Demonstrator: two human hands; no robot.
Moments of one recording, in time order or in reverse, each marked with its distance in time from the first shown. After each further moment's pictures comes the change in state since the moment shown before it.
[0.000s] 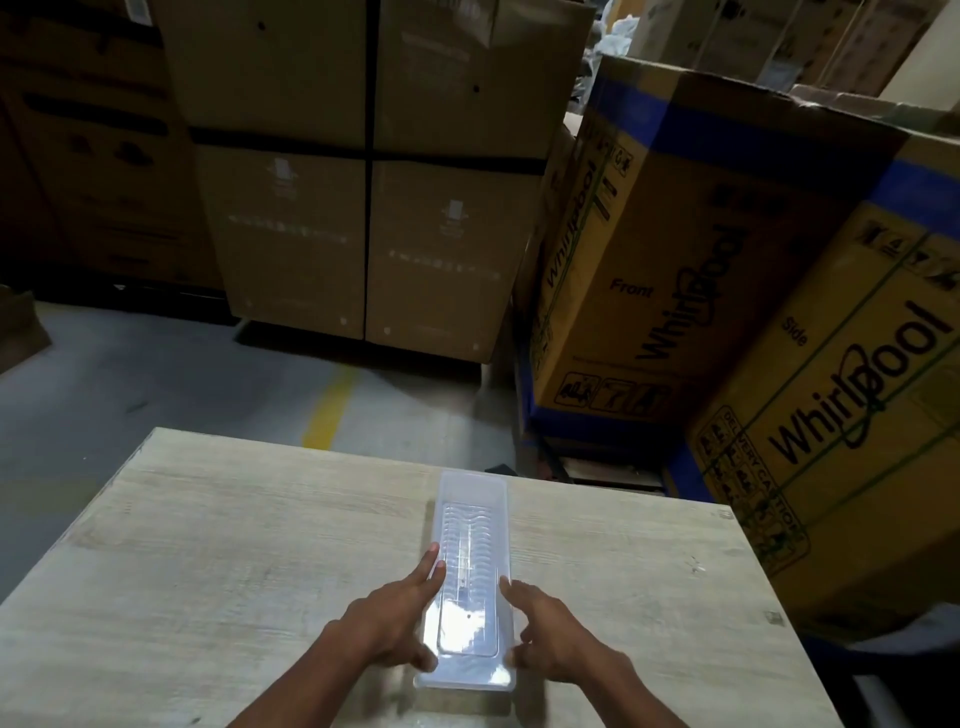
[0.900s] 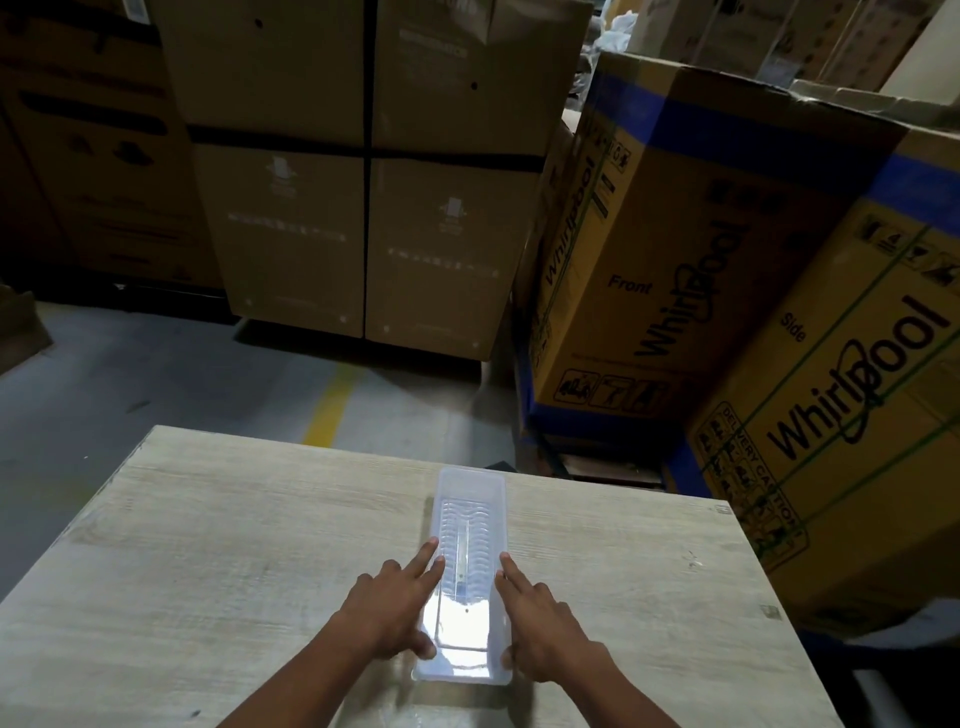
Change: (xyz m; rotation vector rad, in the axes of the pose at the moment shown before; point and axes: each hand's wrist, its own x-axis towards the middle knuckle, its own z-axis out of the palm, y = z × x) left_hand -0.003 0.013 -0.005 0.321 0.049 -0.072; right_hand -0.001 -0.020 0.004 -0.361 0.033 0.034
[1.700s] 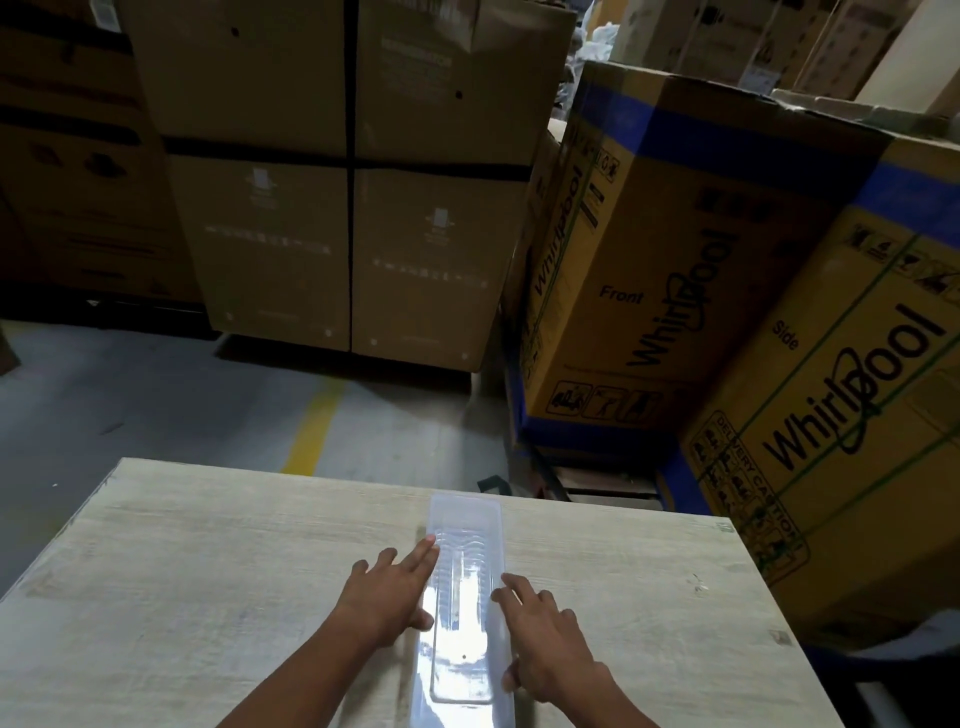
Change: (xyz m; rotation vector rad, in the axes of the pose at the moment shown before) left_hand 0.049 -0.023 -0.025 0.019 0.033 -0.009; right_hand 0.019 0.000 -0.022 -0.060 0.069 0.058
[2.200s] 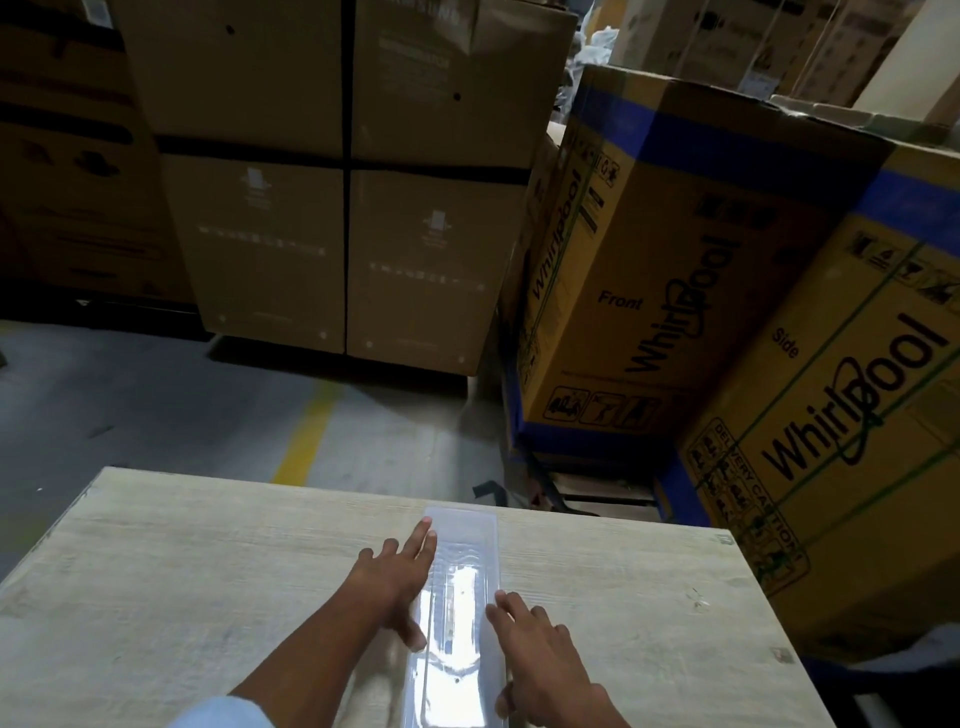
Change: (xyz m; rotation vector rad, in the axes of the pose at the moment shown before) left_hand 0.038 0.000 -0.024 0.059 -0.103 -0.004; right_hand 0.008 0.000 -0.004 -0.023 -0.044 -0.024
